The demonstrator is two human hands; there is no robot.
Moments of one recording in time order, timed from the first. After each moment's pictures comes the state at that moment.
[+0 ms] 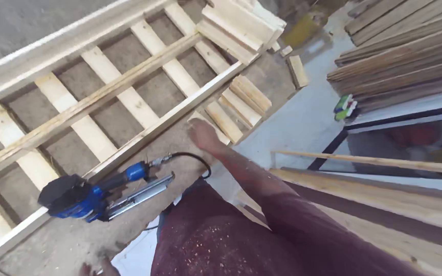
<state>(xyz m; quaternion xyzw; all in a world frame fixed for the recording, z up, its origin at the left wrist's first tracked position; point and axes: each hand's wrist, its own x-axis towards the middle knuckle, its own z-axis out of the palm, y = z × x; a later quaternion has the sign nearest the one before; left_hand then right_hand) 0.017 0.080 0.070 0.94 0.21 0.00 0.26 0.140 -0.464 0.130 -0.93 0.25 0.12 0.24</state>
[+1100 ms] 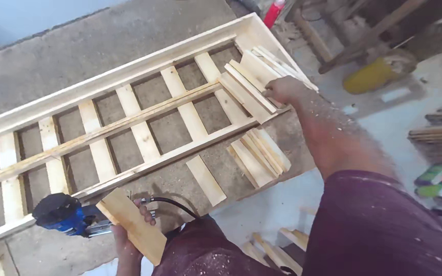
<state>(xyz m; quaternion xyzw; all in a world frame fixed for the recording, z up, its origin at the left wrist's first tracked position) 0.109 -0.253 0.149 0.36 0.06 -0.21 0.90 0.289 -0.930 0.175 -0.98 0.14 0.16 0.05</state>
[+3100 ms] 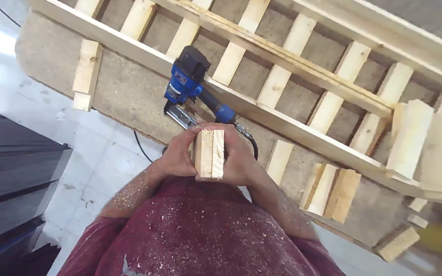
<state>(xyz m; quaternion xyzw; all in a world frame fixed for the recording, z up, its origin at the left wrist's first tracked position) 0.014 -0.091 0.206 0.78 -0.14 0.11 0.60 0.088 -0.276 0.263 -0.71 -0.40 0.18 0.55</state>
